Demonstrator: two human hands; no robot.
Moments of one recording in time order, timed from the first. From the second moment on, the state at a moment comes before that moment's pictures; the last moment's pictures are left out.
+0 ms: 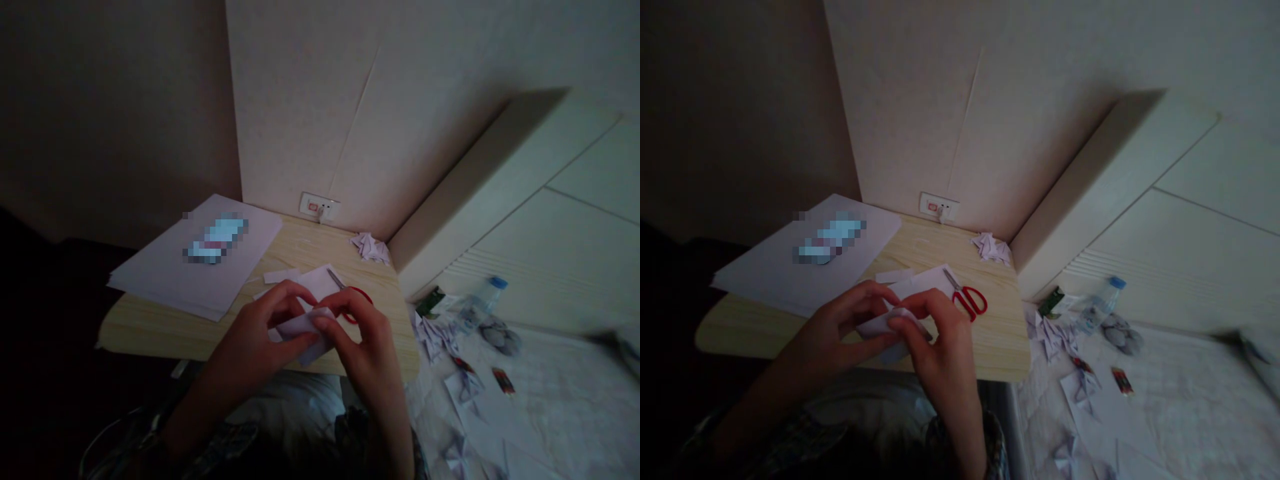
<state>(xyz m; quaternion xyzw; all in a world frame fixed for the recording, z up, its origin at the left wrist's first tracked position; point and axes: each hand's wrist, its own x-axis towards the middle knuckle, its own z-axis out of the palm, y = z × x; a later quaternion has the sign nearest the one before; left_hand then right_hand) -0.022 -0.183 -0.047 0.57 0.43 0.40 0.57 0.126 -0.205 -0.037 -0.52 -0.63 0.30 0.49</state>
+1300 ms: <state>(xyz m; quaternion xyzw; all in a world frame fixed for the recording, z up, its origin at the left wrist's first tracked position) -0.034 -0.172 -0.056 0.55 0.46 0.42 0.57 0.134 -0.198 -0.048 -0.55 -0.61 0.35 0.44</state>
